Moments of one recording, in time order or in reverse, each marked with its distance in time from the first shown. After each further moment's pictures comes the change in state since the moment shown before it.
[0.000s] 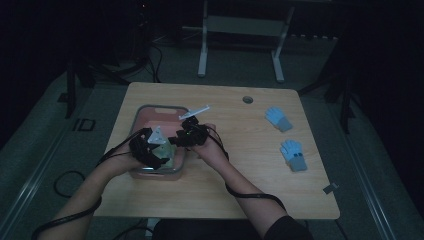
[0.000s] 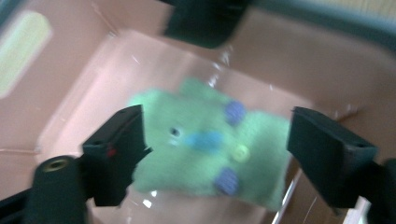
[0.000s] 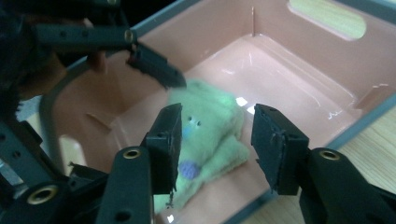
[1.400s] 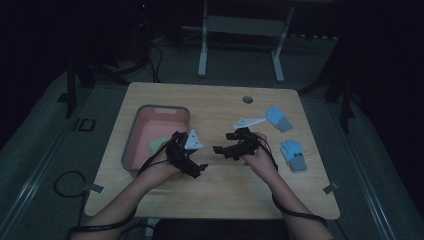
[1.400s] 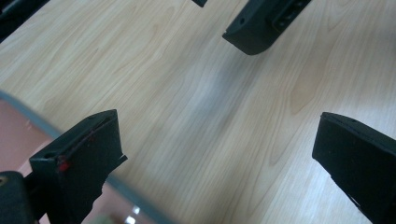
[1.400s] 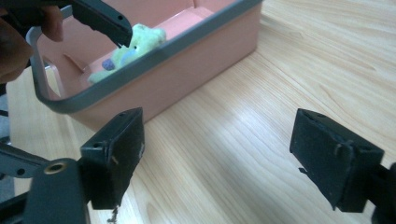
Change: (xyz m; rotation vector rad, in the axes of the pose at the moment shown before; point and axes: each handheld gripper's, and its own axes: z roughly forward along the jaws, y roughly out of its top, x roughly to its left) left arm -0.071 0.084 0.024 -0.161 -0.041 -0.063; right arm -0.066 -0.084 -0.108 -0.067 -0.039 0.001
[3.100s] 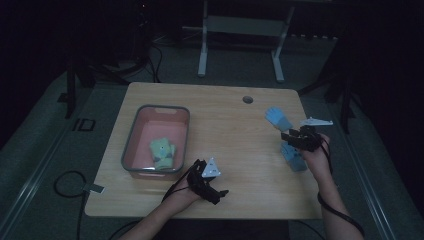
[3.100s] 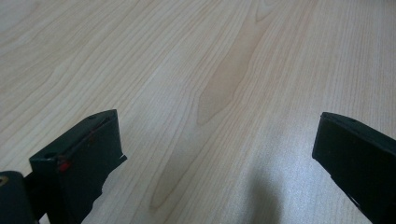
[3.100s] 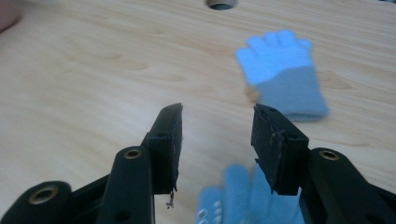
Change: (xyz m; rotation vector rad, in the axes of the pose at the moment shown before) left arm -0.066 -0.032 0.069 -0.097 -0.138 -0.070; right arm -0.143 -0.084 -0.113 -0.045 -0.465 0.170
